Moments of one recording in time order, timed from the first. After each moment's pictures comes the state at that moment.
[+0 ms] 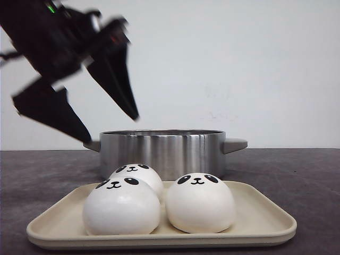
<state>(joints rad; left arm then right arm) -0.61 1.40 0.93 -0.46 0.24 -0.34 0.77 1.28 1.94 -0.90 0.16 0.11</state>
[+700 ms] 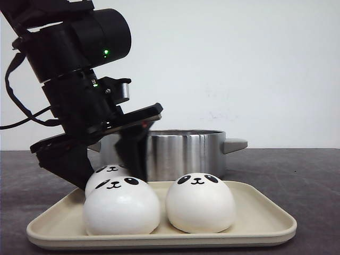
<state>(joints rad) -0.69 1.62 0.93 -0.37 0.06 -0.43 0.77 1.22 1.94 -1.03 0.19 0.16</state>
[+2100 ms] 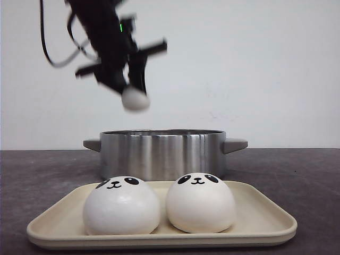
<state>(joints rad) -0.51 1.82 1.47 -0.42 -0.05 -0.30 0.77 1.22 1.94 -1.04 0.19 0.15</state>
